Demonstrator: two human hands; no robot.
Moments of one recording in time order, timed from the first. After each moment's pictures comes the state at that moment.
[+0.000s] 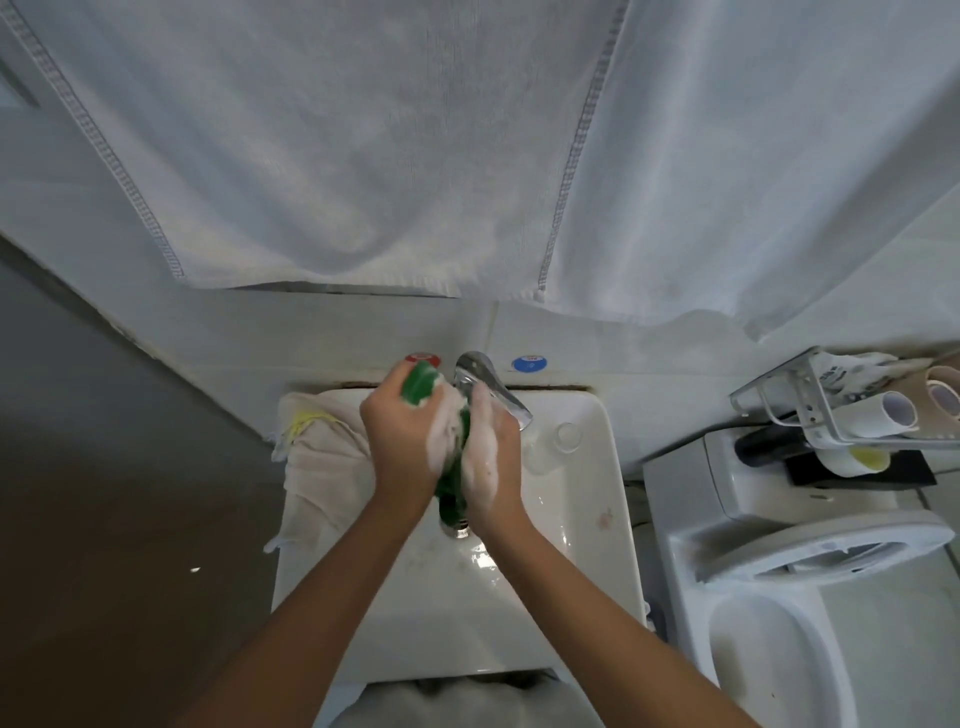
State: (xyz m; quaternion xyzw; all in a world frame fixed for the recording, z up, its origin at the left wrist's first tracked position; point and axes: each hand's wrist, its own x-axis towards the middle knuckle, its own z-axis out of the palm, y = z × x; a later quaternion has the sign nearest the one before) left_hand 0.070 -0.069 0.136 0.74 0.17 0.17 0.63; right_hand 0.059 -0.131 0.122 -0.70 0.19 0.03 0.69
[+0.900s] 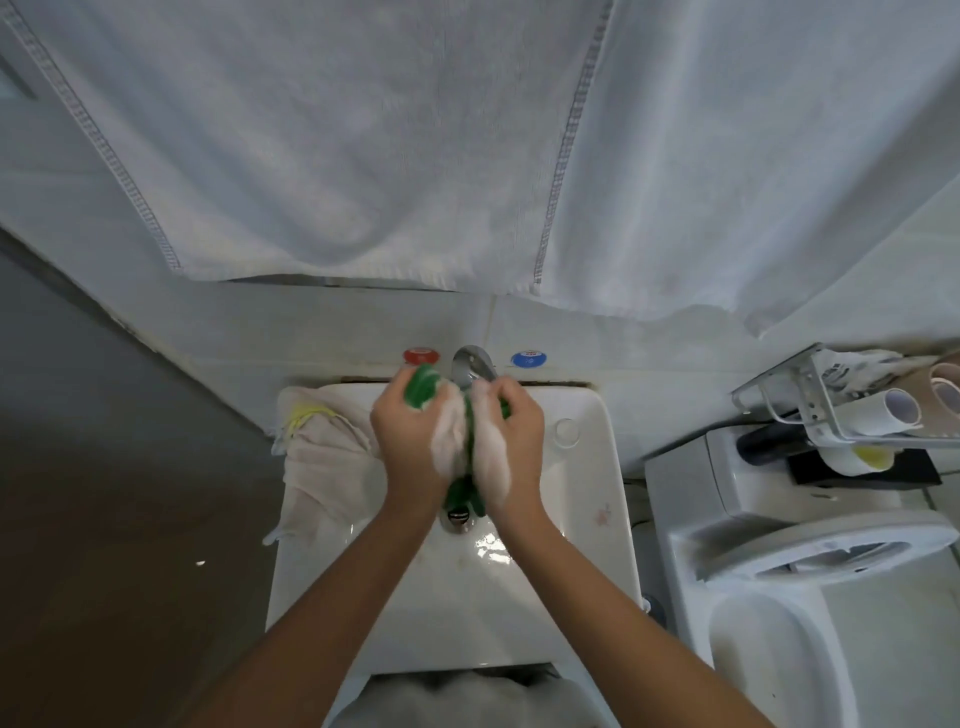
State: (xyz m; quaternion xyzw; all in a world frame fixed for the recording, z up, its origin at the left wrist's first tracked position) left_hand 0.062 -0.086 0.136 0.68 0.20 0.14 0.69; right_hand 0.056 -0.152 0.138 -0.71 0.14 -0.04 0.69
